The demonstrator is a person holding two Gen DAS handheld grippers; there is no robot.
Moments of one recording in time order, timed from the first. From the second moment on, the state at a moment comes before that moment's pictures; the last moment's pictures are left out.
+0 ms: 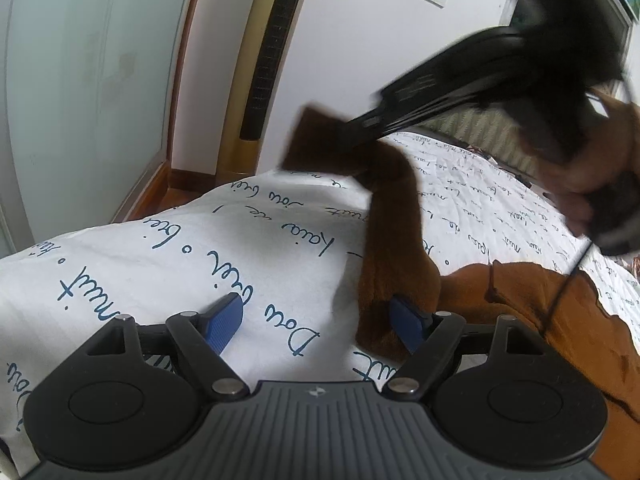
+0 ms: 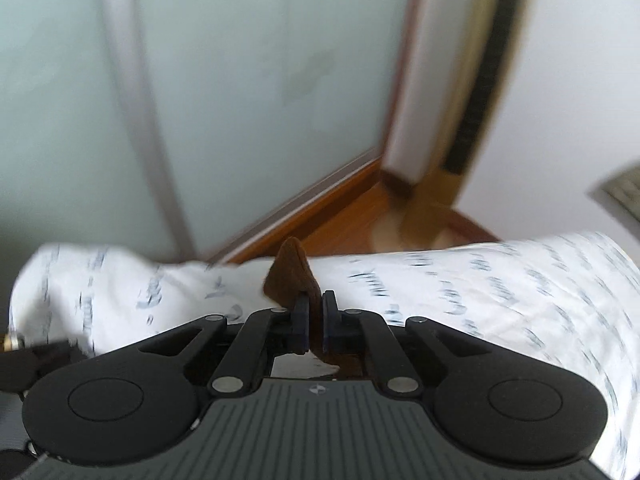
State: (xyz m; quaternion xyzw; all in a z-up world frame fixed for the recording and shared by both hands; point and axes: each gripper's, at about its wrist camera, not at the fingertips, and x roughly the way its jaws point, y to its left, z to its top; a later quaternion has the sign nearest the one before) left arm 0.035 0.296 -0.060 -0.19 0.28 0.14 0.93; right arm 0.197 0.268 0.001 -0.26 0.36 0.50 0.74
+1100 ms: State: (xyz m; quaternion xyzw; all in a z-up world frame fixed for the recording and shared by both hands) left arm 0.140 0.119 -0.061 -0.12 0.32 0.16 0.93; right arm 0.141 -0.211 0.103 0.14 0.15 0.17 0.97
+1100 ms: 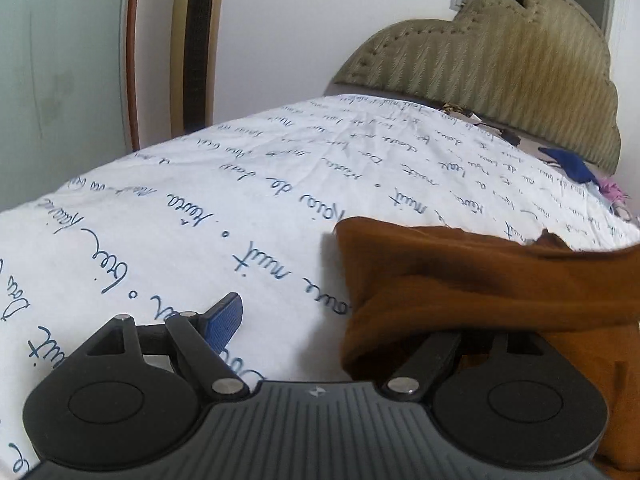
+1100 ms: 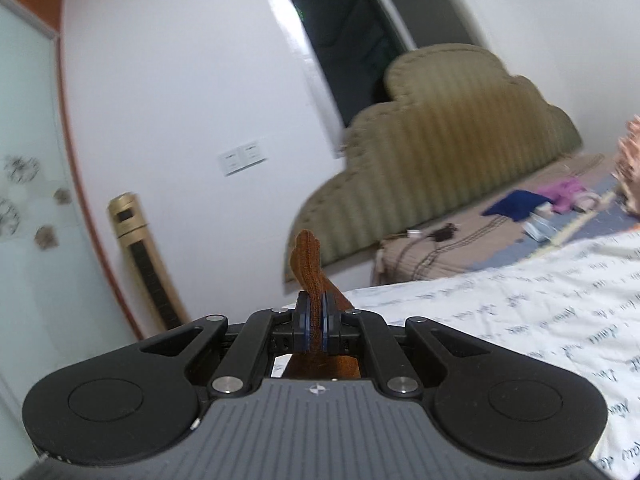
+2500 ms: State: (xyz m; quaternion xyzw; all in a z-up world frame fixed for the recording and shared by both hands) left arm 0.190 0.103 -0.075 0.00 0.36 0.09 0.93; right arm 0.062 -0.315 -0.039 0.22 0.31 0.02 0.93
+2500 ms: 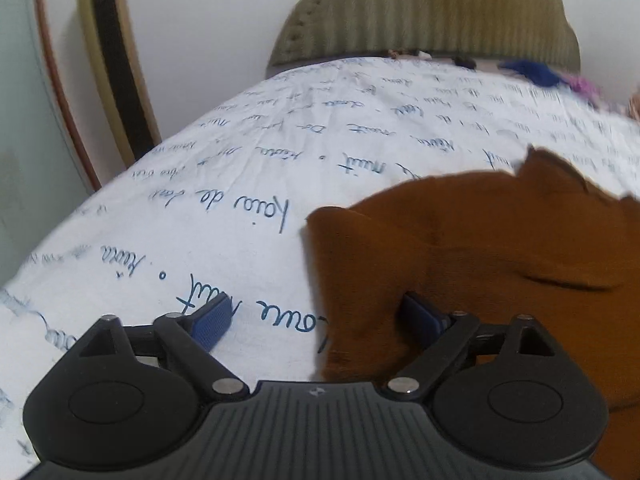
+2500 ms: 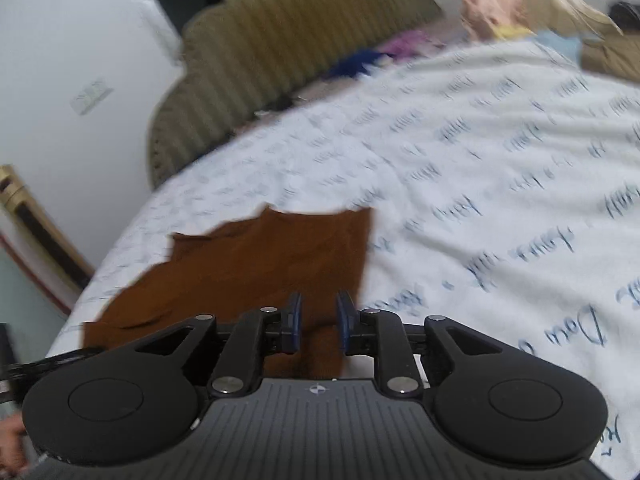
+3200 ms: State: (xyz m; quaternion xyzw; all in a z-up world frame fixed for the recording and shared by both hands) left arm 0.147 0.139 -0.038 -0.02 0.34 0.10 0.94; right arm 0.120 -0.291 -0.064 0.25 0.35 0.05 0.90
